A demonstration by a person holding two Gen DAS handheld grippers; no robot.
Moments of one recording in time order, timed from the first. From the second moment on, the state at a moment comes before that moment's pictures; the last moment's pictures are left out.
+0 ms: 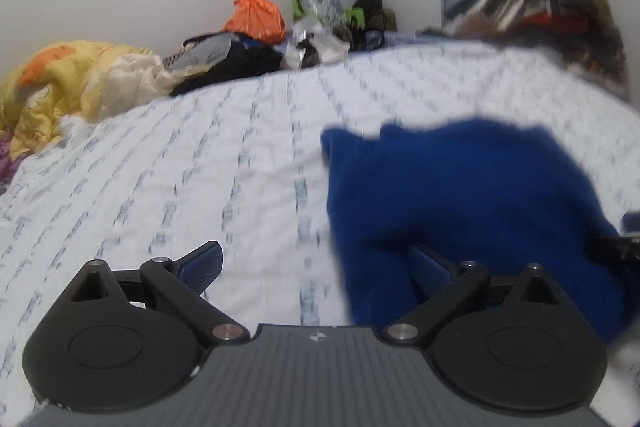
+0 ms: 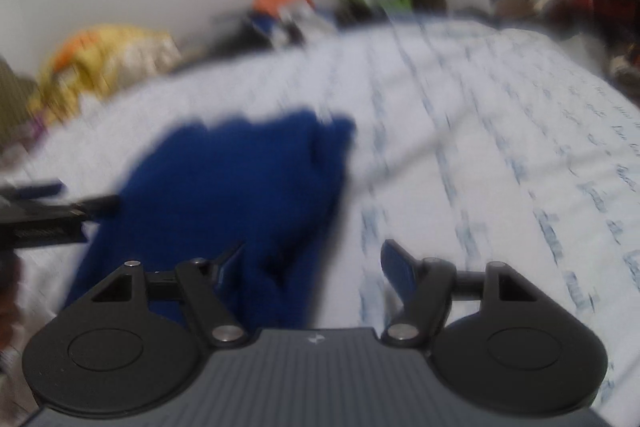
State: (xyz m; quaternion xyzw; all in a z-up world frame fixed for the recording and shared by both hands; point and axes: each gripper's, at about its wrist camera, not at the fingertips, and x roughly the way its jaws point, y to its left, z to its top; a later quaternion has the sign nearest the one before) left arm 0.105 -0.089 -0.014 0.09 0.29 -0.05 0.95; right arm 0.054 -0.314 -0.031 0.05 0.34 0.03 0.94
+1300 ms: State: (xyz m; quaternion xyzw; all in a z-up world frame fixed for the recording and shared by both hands) left arm 0.020 -0.057 -0.028 0.01 0.36 -0.05 0.93; right arm -0.028 -0.252 -0.044 0.04 0.33 -0.03 0.94
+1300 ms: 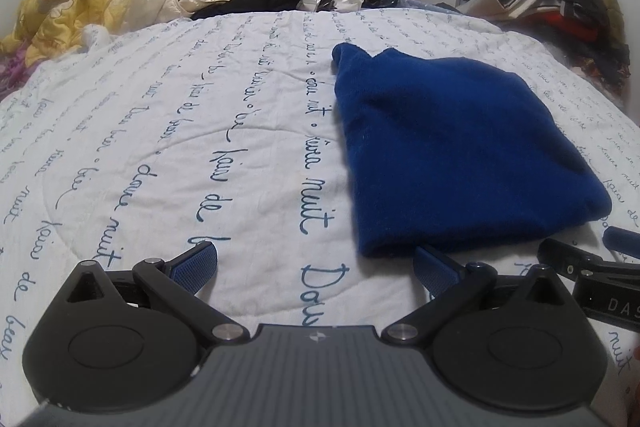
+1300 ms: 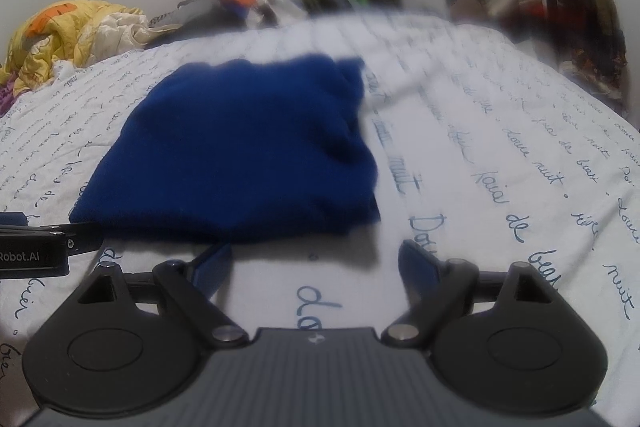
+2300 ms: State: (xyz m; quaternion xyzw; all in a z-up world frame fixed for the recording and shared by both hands) left arm 0.007 -0.054 -0.038 0.03 0.33 -0.06 0.94; right arm -0.037 -0.254 -0.049 0.04 0.33 -0.06 0.94
